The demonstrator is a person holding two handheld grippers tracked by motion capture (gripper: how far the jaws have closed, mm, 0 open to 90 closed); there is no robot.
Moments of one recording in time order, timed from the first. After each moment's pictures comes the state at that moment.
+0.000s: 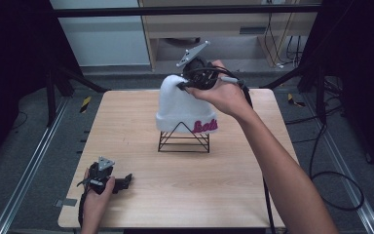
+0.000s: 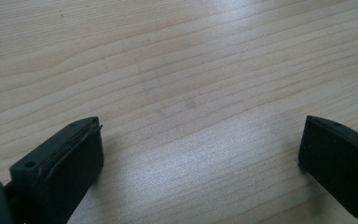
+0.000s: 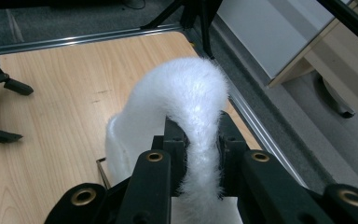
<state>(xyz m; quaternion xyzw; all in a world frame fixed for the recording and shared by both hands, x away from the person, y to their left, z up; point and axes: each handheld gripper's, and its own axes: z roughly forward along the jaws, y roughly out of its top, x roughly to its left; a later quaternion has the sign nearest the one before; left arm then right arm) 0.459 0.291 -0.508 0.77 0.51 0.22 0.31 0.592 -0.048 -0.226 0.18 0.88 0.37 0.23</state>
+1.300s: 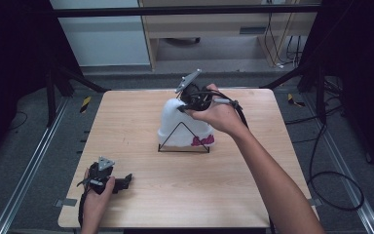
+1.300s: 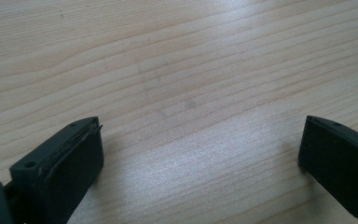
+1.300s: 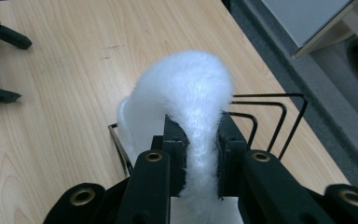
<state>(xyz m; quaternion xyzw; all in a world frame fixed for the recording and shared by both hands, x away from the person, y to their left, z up) 0.459 0.291 -0.509 0.77 0.51 0.22 0.31 0.594 -0.039 -0.300 0.19 0.91 0.33 0.19</state>
